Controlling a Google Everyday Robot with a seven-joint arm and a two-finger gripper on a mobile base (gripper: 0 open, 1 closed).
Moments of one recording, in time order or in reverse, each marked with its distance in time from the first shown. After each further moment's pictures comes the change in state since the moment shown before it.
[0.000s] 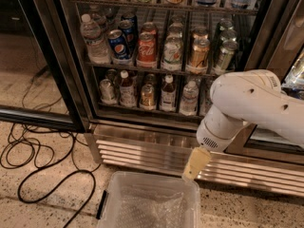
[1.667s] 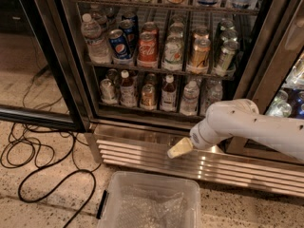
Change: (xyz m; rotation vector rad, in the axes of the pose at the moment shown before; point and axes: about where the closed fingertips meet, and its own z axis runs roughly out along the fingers) arm -0.028 -0.087 0.116 0.059 -0.207 0.514
